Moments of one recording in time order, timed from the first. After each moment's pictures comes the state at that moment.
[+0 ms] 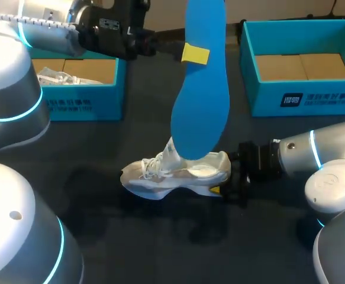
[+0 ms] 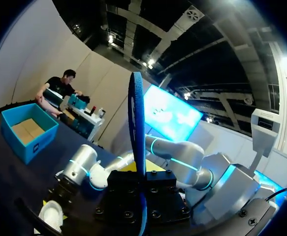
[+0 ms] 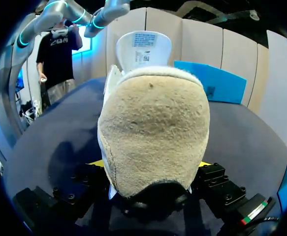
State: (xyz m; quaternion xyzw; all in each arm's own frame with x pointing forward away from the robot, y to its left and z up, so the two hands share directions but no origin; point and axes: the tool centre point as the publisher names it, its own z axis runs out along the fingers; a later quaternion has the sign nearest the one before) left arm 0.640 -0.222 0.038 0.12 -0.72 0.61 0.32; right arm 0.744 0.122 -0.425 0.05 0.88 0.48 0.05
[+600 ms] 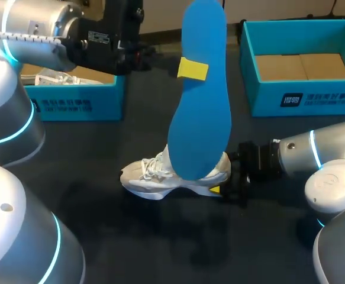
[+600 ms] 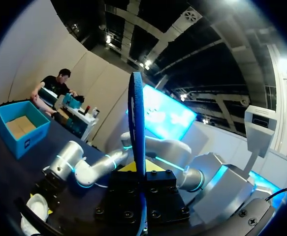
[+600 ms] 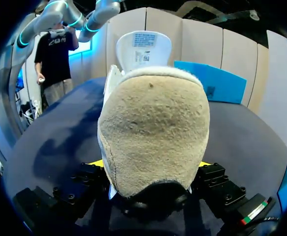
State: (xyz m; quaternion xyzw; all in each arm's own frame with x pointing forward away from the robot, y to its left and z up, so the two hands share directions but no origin) left arm 0.587 -0.216 0.057 0.11 -0.71 0.61 0.33; right arm 0.744 0.122 -0.425 0.05 0.88 0.48 0.05
